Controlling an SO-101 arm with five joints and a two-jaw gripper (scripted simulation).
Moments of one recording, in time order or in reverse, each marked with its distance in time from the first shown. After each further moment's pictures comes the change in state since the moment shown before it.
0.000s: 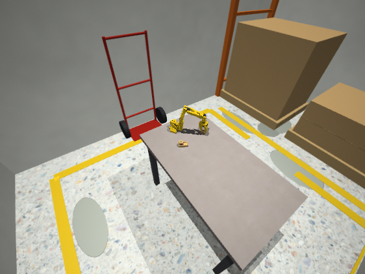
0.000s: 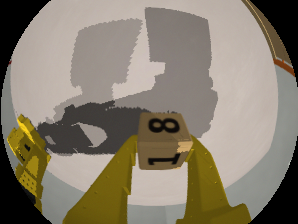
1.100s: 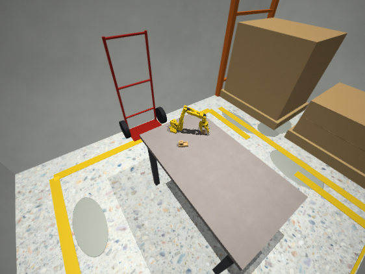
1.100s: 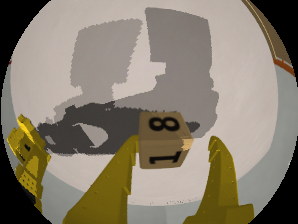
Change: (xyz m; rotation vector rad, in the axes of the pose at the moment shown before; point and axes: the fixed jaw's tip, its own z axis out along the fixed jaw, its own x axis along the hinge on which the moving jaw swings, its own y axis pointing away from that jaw) arm 0.000 0.000 0.000 0.000 0.000 0.000
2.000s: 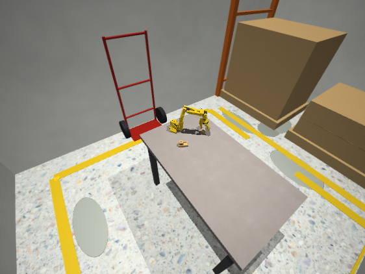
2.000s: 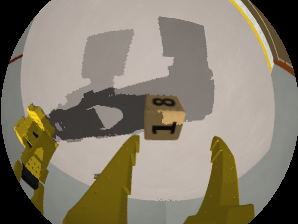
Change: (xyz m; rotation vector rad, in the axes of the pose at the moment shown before) arm 0.001 0.002 -0.028 -0.039 0.012 0.000
